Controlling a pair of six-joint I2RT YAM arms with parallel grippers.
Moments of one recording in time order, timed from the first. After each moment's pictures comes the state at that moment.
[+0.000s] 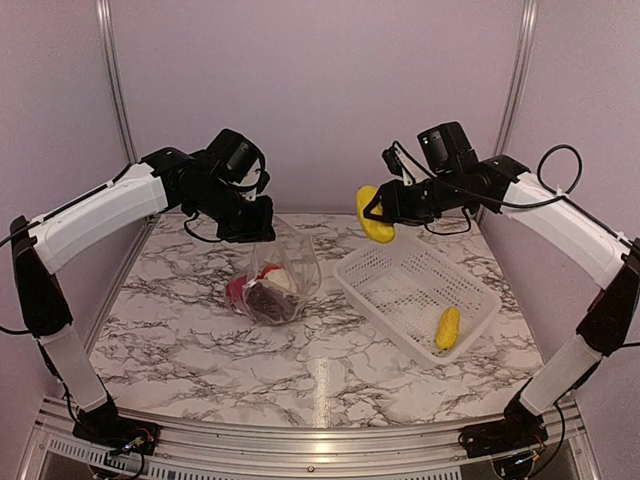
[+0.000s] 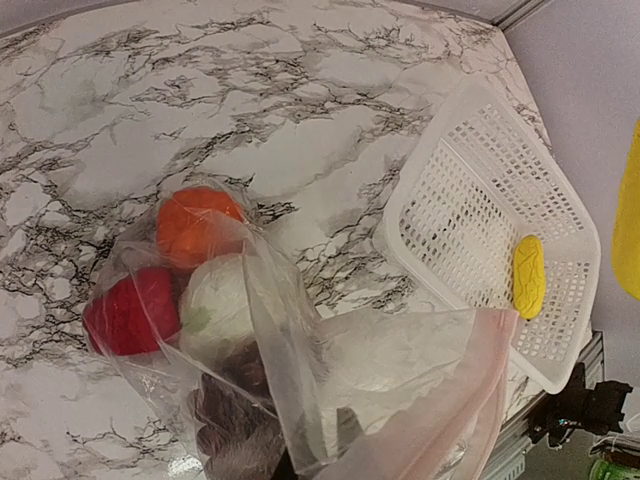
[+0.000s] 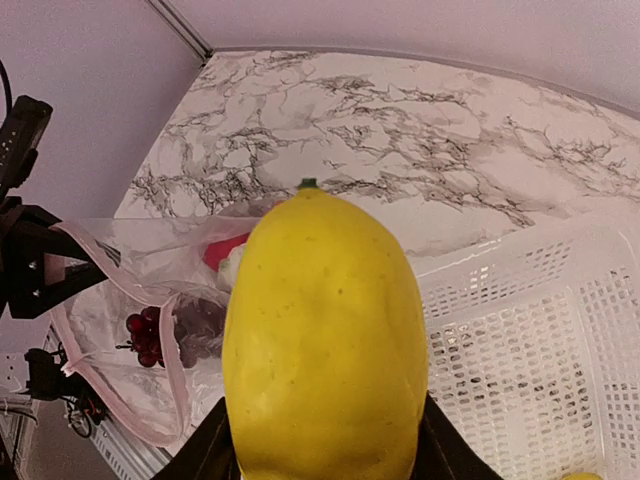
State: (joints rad) left arm -0.74 1.74 1.78 -0.94 0.03 -0.57; right arm 0.61 1.57 1.62 -0.75 -0.21 0.37
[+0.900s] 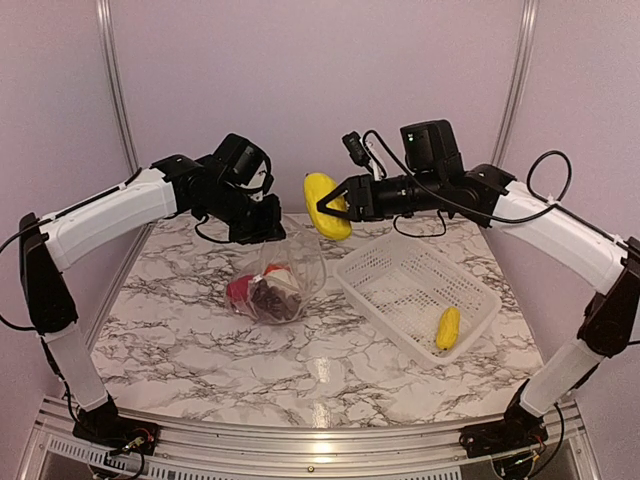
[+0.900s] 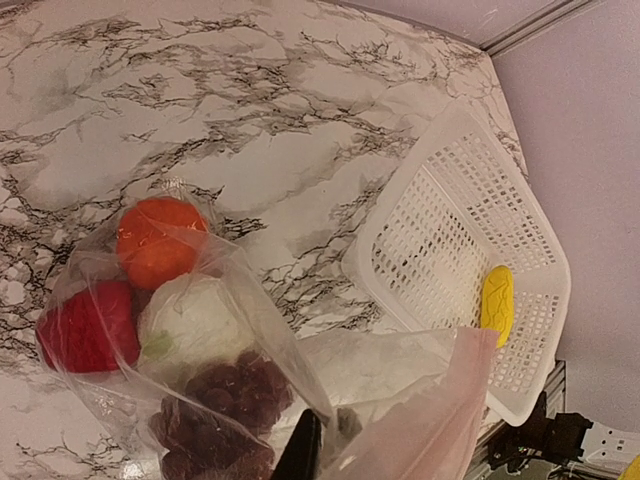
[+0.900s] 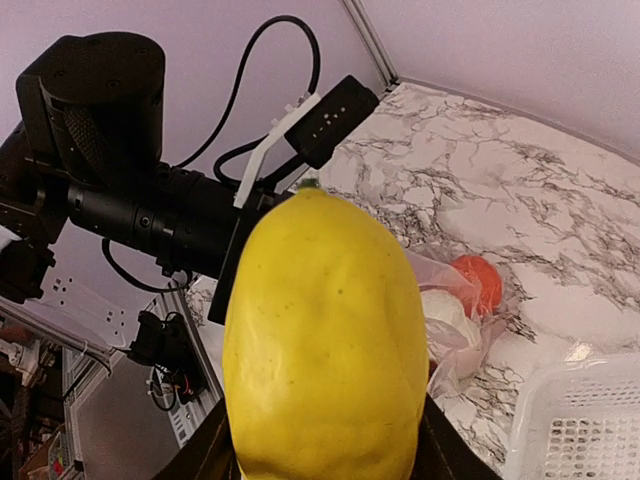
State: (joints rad) left arm -0.74 1.77 1.75 -0.82 0.08 -0.68; right arm 0.74 1.55 1.59 -0.47 -0.44 0.37
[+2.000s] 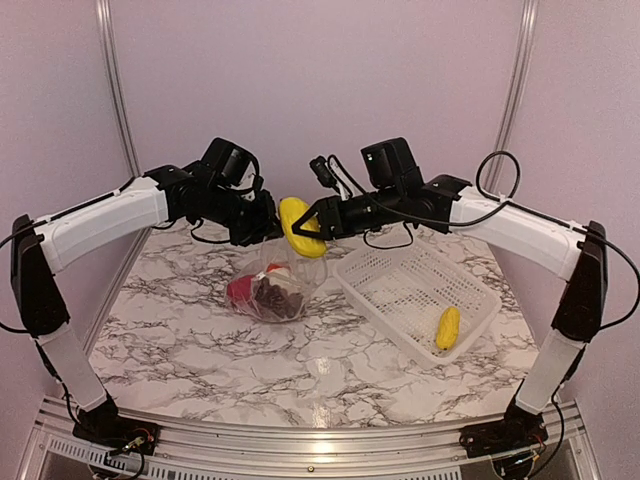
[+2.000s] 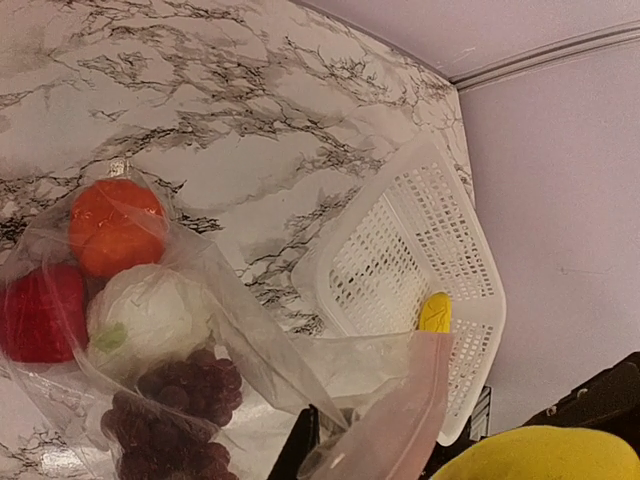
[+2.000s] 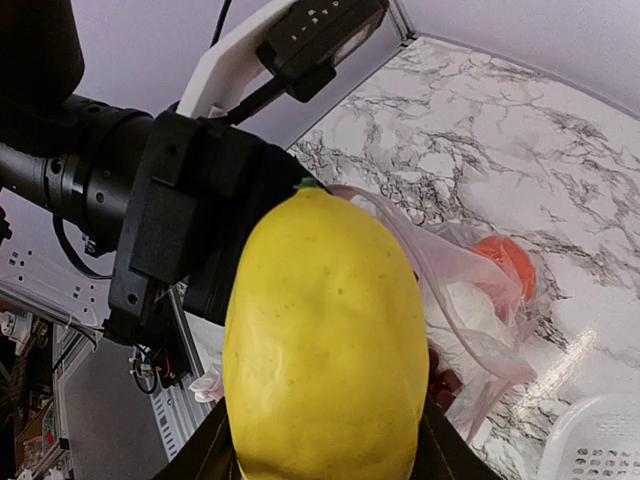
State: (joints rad) left arm -0.69 1.72 1.62 -0.64 0.20 -0.86; right arm 0.79 1.73 1.62 -0.40 -0.49 0.33
